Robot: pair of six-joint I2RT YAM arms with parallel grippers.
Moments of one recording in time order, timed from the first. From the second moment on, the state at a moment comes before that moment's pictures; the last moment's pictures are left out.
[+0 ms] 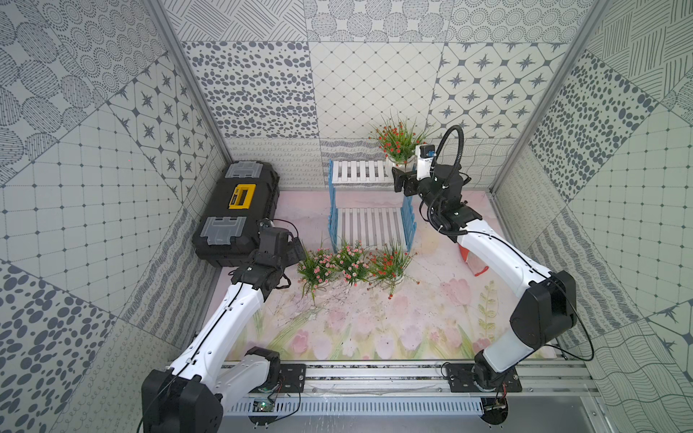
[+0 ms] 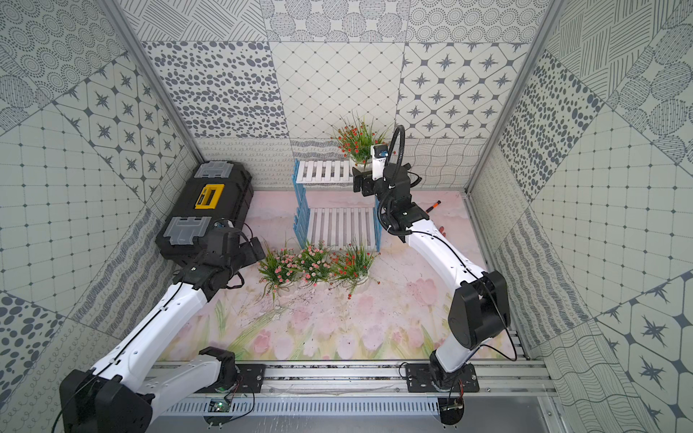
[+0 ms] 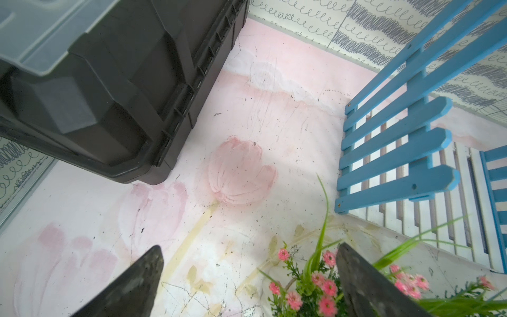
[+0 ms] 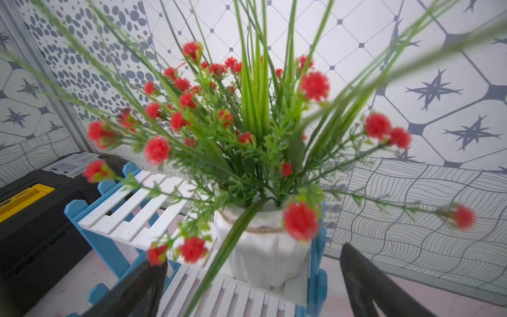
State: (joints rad) left arm -0.24 1.05 0.84 -0.53 -0.30 -0.49; right arm 0.44 1.59 1.40 0.12 0.09 0.05
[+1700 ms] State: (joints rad) left arm -0.24 1.11 0.89 -0.56 -0.28 -0.47; right arm 1.08 1.38 0.17 0.70 0.51 0.20
